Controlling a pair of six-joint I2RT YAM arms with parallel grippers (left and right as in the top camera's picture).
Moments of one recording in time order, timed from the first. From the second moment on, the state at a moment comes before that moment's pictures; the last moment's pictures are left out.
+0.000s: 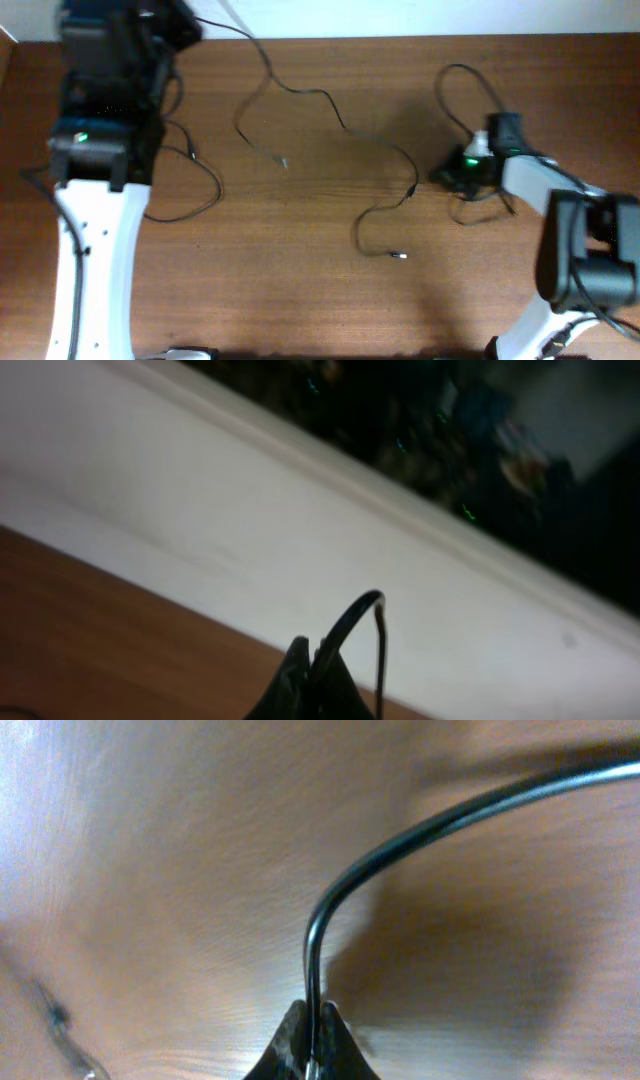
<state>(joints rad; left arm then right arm) -0.09 1.49 1.84 -0.55 -0.14 -0.52 -0.10 1.93 1.07 -0.36 -0.52 0.67</state>
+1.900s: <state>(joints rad) 0.38 2.19 1.85 -0.07 -0.63 -0.54 -0.36 1.69 0.94 -0.70 -0.03 0.55</state>
